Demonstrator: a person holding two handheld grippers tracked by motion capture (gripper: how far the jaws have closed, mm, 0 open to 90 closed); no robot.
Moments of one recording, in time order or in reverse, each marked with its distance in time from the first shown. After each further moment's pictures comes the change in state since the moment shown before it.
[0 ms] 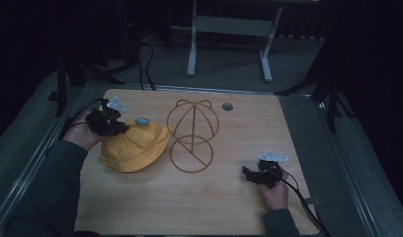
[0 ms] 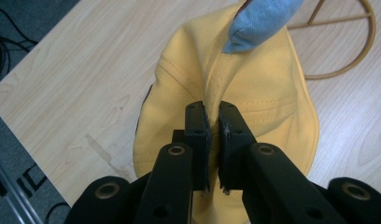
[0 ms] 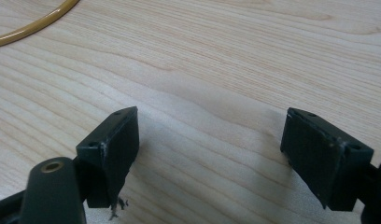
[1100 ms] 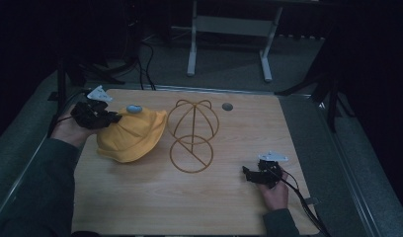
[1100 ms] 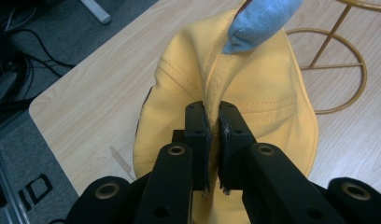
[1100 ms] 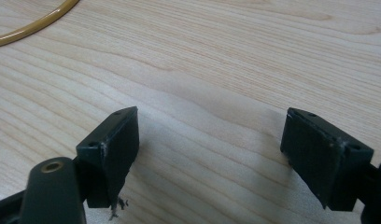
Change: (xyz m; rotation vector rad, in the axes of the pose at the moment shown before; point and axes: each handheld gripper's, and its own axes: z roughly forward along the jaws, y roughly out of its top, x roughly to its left) left arm 0.013 -0.004 -0.034 -0.126 0.043 -0.063; right arm 0.000 0.000 0.000 0.000 0.000 -0.001
